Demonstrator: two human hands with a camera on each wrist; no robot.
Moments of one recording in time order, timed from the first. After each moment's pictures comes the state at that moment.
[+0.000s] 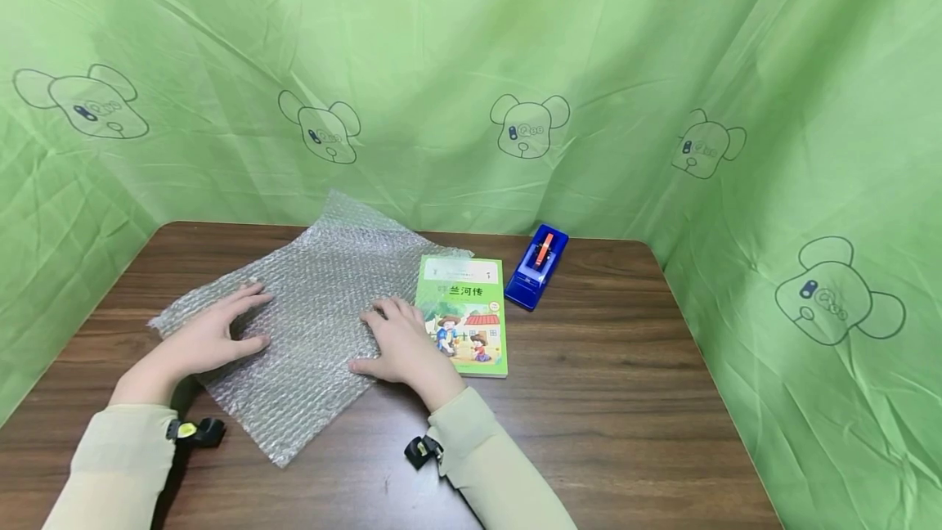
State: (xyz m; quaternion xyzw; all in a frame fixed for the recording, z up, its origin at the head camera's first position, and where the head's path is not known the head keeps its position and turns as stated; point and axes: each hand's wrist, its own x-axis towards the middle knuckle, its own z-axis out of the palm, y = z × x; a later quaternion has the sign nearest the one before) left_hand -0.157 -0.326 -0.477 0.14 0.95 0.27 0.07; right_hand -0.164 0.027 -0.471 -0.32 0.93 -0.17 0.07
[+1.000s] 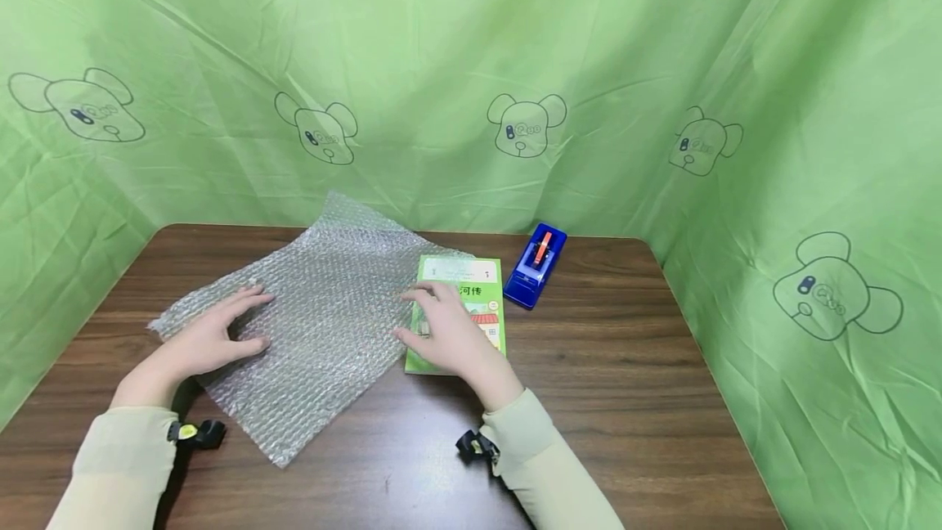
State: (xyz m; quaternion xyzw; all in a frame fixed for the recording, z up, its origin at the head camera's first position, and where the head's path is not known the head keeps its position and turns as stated) left_hand -0.160 -0.331 -0.486 0.14 0.95 0.29 0.06; right_hand -0.165 0.098 -0.442 -0.31 0.90 -0.31 -0.01
